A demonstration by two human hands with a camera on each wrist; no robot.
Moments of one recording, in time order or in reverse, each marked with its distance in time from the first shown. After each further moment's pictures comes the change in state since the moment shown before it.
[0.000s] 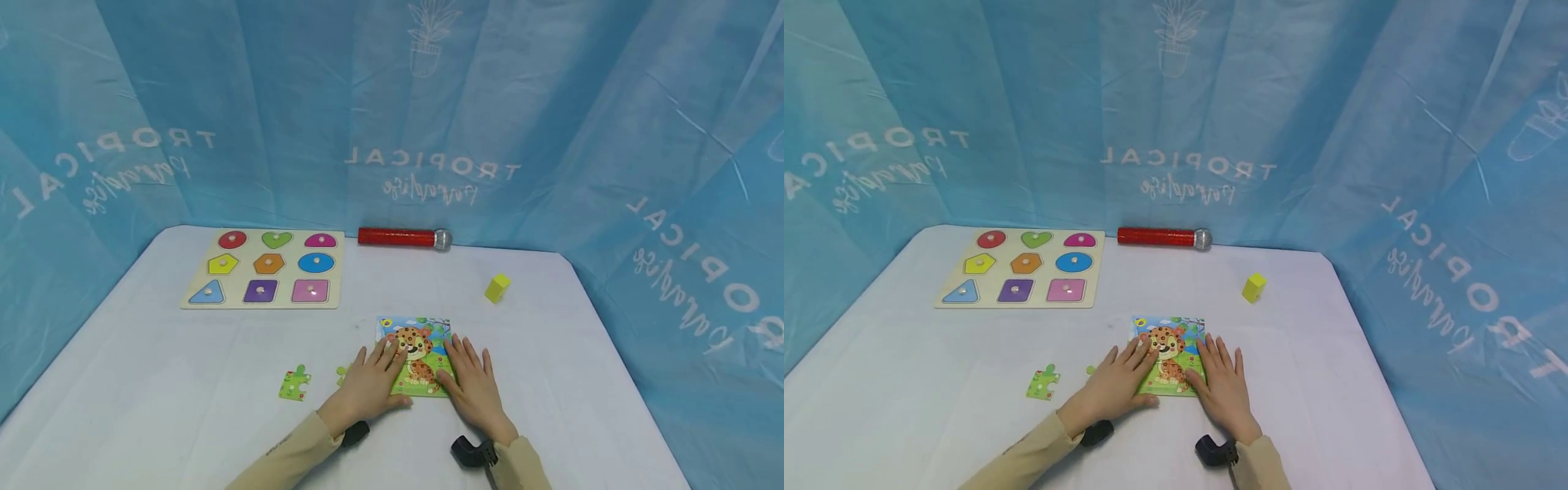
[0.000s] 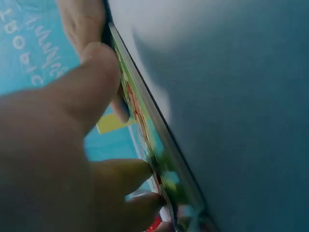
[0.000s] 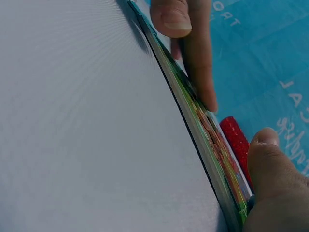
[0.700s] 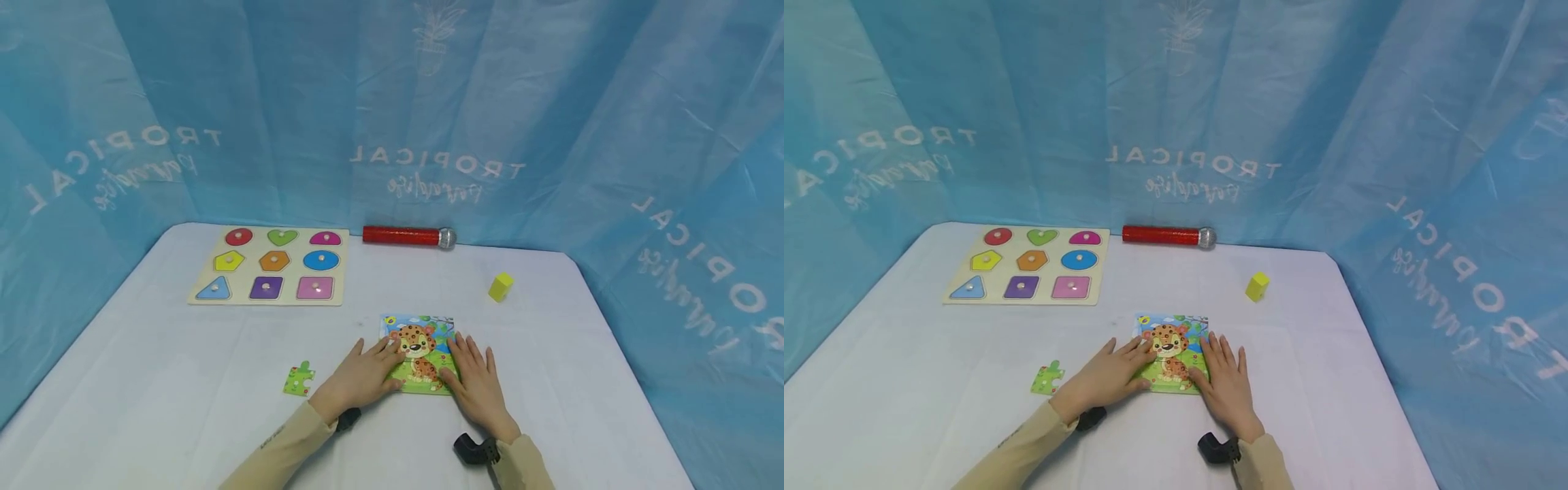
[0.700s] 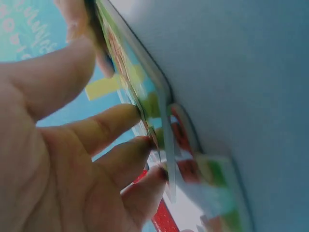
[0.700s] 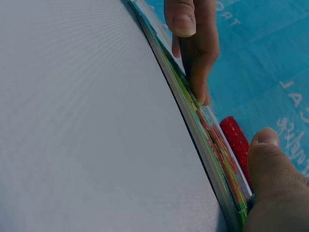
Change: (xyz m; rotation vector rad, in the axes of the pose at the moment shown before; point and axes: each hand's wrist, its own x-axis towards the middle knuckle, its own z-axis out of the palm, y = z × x) left_hand 0.000 -0.017 -0.006 -0.075 -0.072 0.031; right_hand -0.003 0.002 -0.001 0.010 0.003 -0.016
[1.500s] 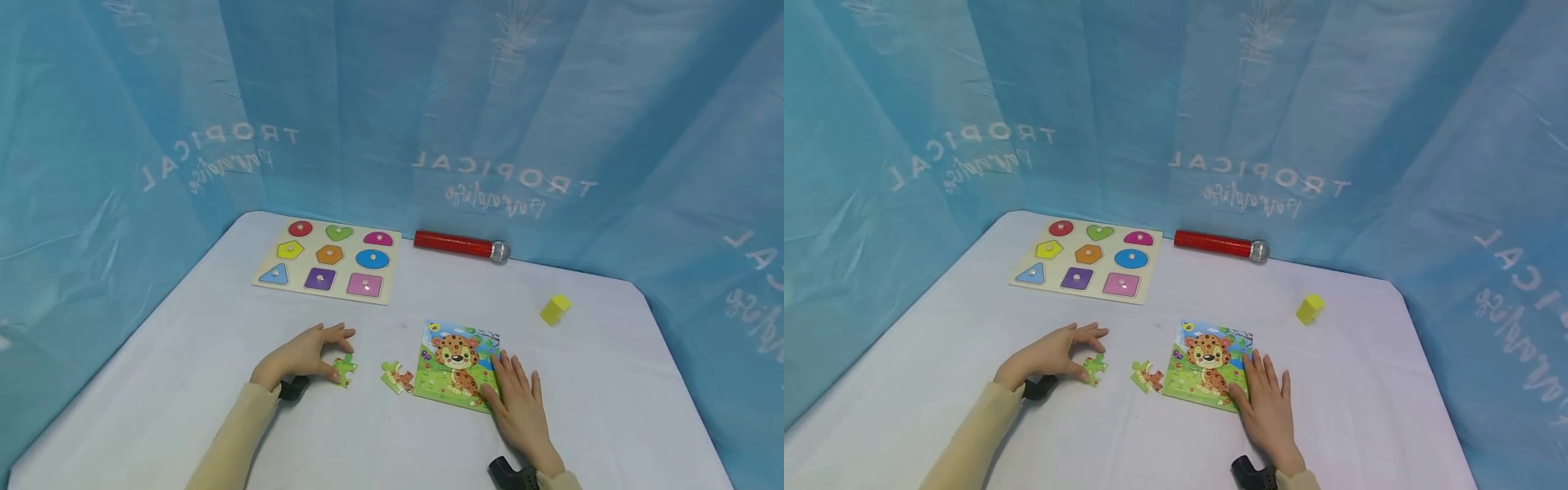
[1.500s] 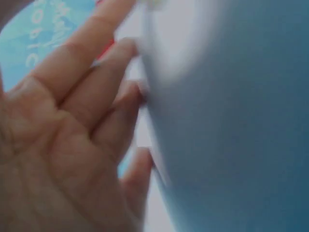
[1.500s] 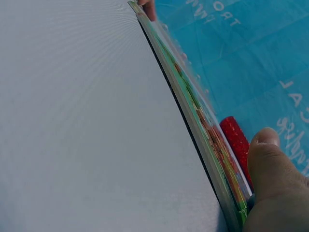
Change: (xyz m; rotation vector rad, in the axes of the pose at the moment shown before) left_hand -0.097 -0.130 -0.030 -0.472 0.068 -0.221; right_hand 0.001 -0.007 -0.002 0.014 -0.019 -0.003
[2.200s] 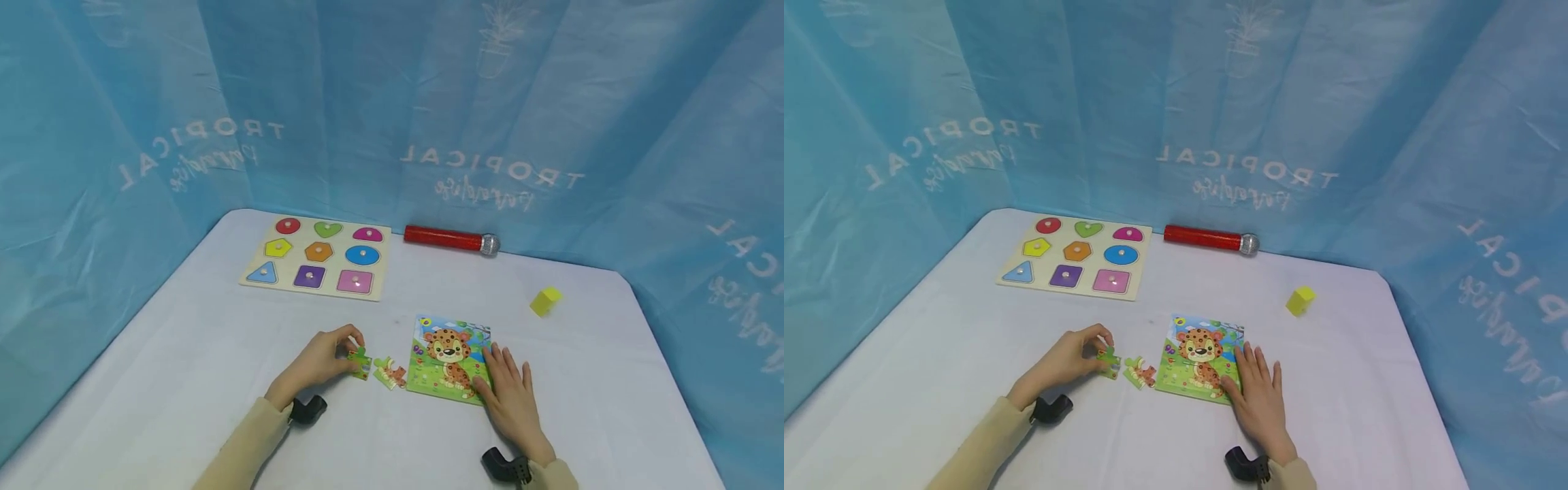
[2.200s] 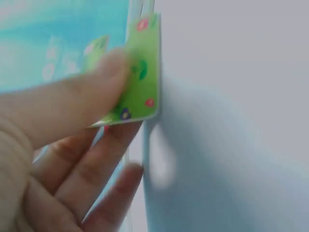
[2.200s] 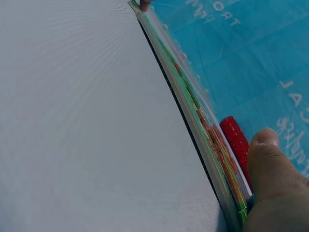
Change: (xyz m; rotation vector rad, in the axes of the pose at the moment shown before) left_hand 0.013 0.030 0.031 -0.042 0.189 0.066; right_hand 0.000 0.002 0.001 0.005 -0.011 0.019
